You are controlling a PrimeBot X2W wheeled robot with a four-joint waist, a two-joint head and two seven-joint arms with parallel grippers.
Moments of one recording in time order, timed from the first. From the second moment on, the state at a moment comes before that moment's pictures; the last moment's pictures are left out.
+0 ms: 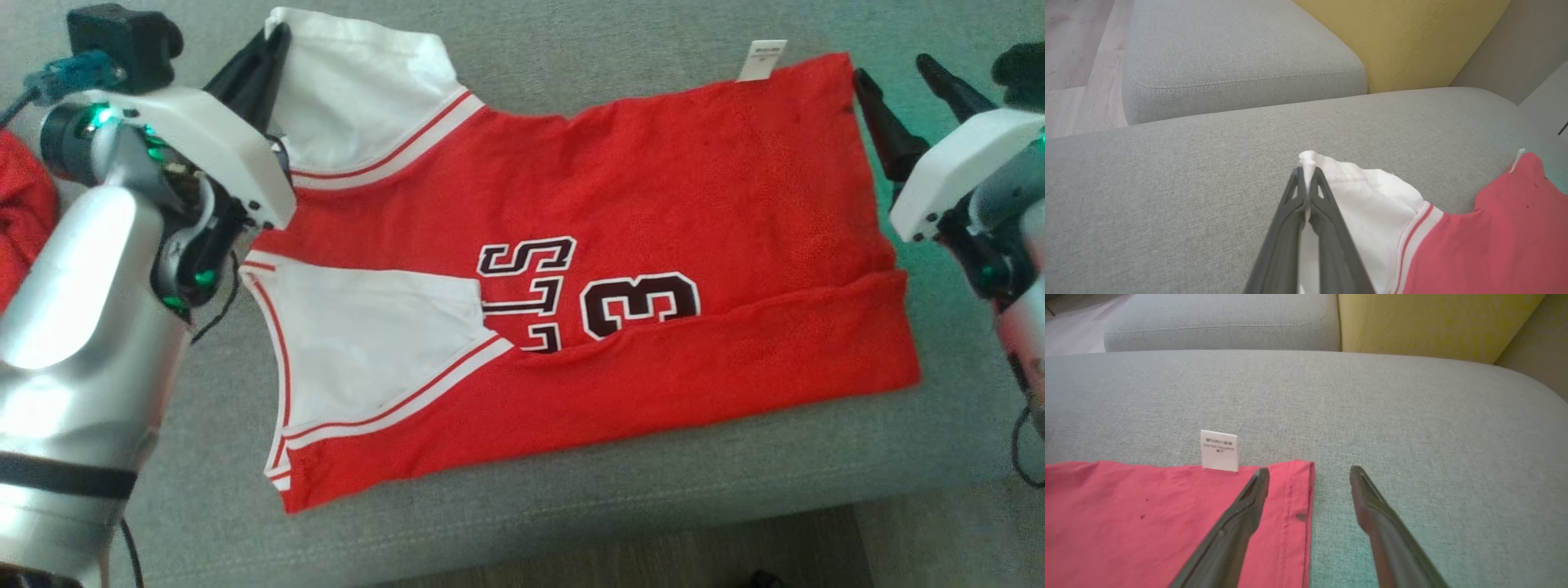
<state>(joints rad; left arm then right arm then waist) -0.81 0.36 -0.52 0.47 -0.63 -0.04 0.08 -0.76 -0.45 0.44 0.62 0.57 0.12 0.12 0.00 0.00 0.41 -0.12</state>
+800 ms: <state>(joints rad) -0.79 0.36 -0.54 0.33 -0.64 0.01 0.10 -0.91 -0.52 0.61 0.78 0.74 0.12 0.22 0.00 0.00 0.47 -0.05</state>
